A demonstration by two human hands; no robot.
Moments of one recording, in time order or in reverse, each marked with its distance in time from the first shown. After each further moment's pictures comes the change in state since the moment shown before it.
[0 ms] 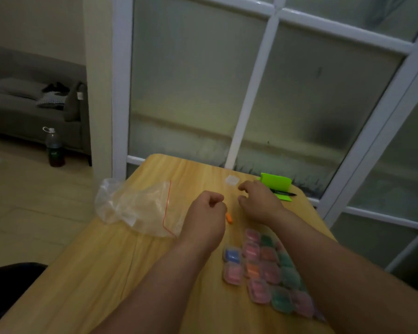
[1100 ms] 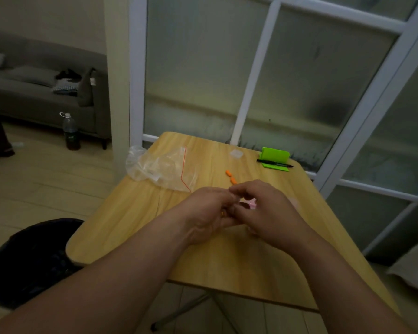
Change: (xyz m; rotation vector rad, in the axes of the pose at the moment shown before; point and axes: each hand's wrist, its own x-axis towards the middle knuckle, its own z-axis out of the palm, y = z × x) left_hand -0.091 0.006 -0.036 -0.452 -0.449 -0.334; right_hand -0.207 -0.063 -0.047 0.284 0.081 -0.289
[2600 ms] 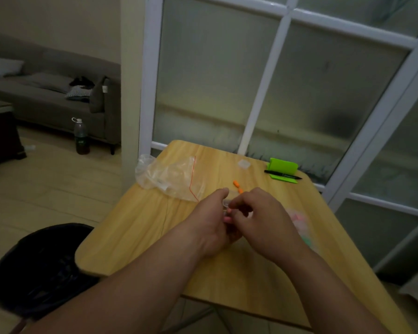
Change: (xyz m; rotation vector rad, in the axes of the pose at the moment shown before) left_hand -0.002 0.007 0.008 -0.266 0.106 -0.139; right_hand 0.014 -0.015 0.021 -0.035 0.103 0.018
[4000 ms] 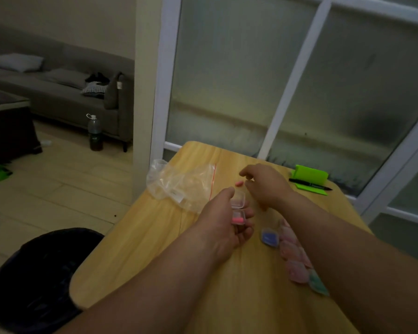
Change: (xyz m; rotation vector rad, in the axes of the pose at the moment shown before) left_hand 0.050 0.029 -0.024 -0.045 0.212 0.063; right_hand 0.176 0.071 0.067 -0.297 -0.171 0.010
